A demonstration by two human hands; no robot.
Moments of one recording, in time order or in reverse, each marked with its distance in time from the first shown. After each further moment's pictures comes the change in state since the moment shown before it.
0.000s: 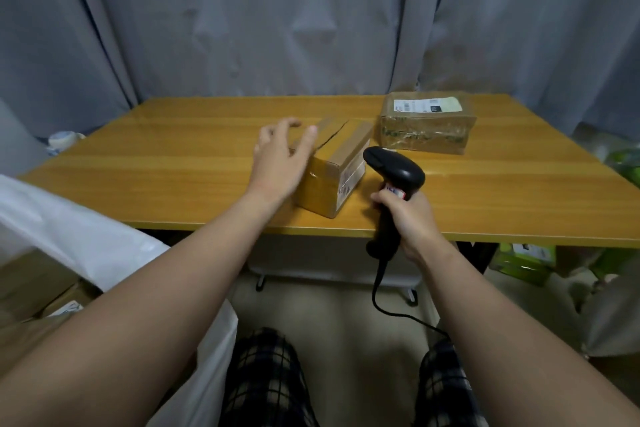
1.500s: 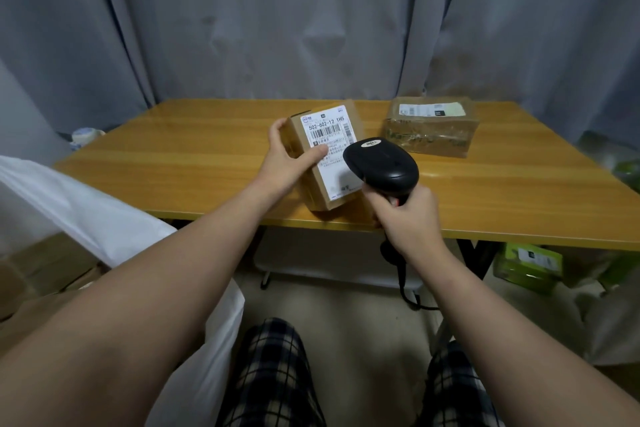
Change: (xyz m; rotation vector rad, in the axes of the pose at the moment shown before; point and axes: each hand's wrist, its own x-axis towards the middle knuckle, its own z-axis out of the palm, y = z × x) left_hand -0.006 -0.017 0.000 -0.458 -0.164 -0.180; right_hand -0.041 -0.013 0.001 -0.345 -0.011 -0.535
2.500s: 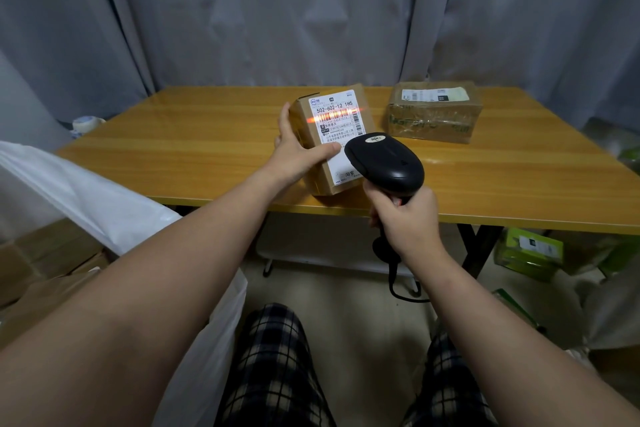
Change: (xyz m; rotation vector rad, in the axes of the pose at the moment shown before) left_hand 0.005 -0.007 0.010 0.070 -0.053 -0.089; right_hand -0.024 0.000 0.004 0.133 -0.009 -0.019
